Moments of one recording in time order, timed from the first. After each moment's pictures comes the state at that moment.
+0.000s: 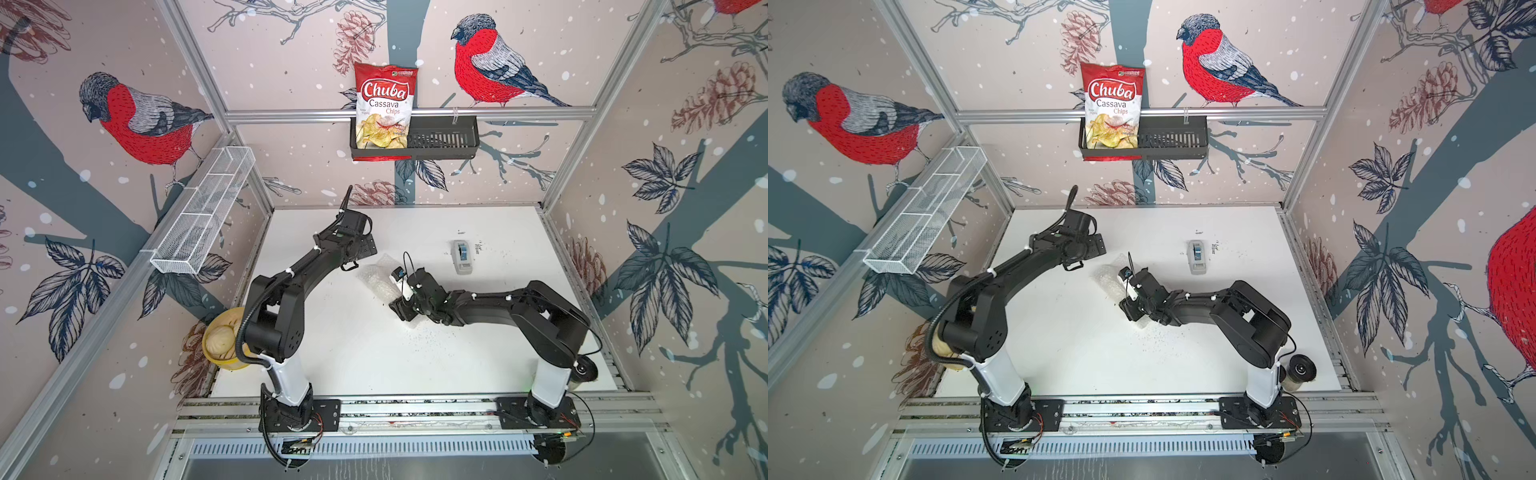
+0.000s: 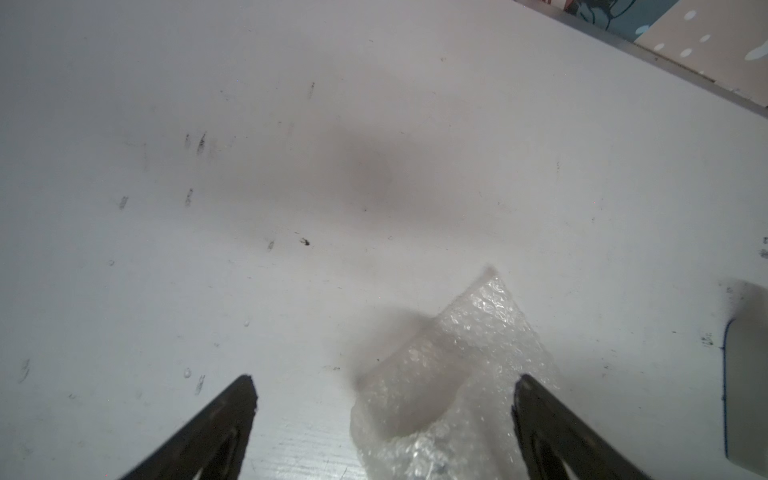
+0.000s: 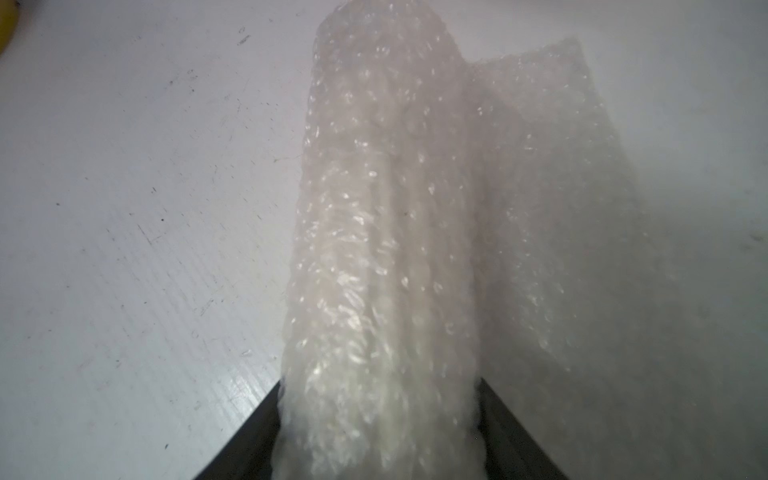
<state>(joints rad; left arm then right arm) -0.33 1.74 1.33 -0.54 -0.16 -0.61 0.88 1.85 0.94 0.14 -0.10 0.14</state>
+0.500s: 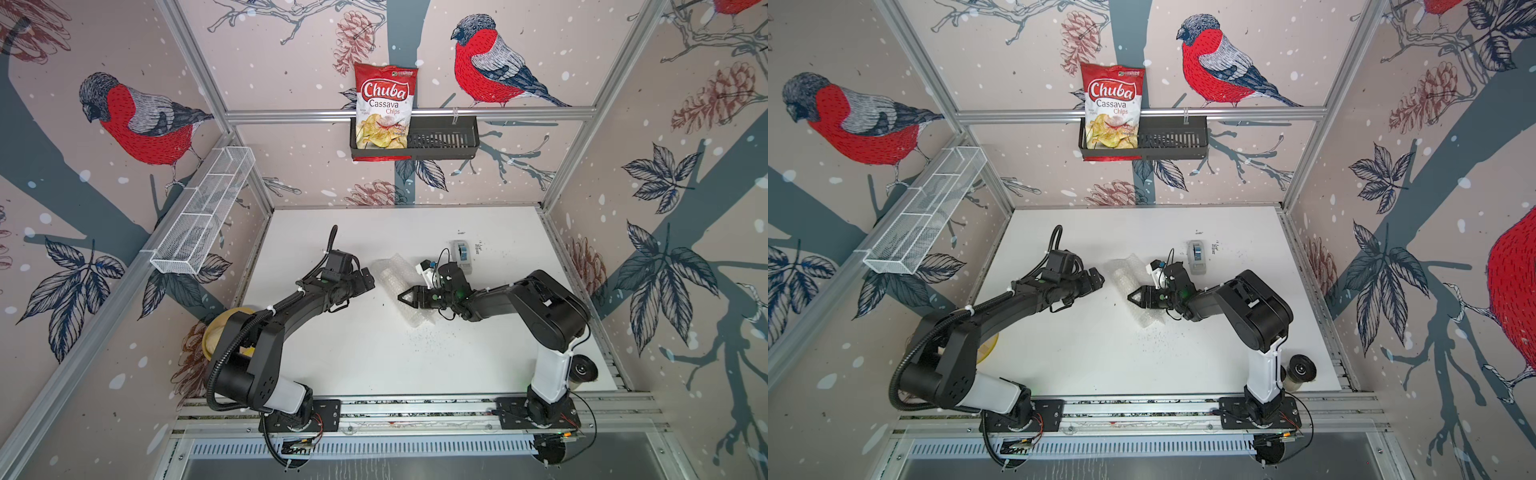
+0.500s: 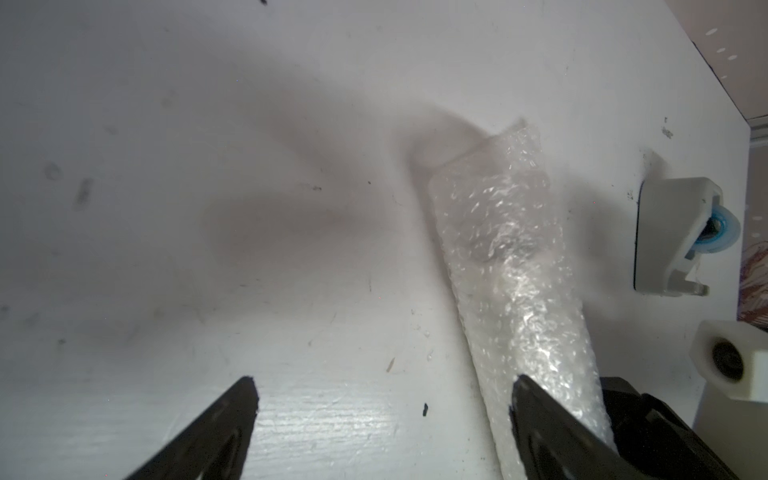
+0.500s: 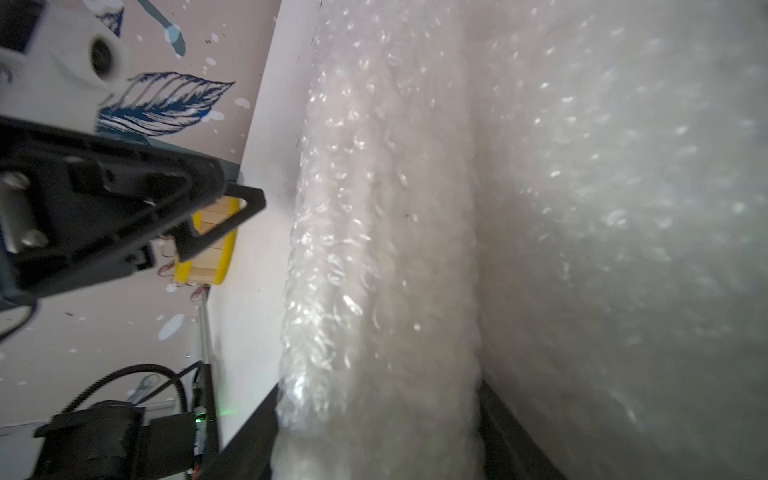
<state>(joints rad) -0.33 1.48 0.76 -0.19 0.18 -0.72 0.66 1.92 0.75 0.58 -0.62 0.72</state>
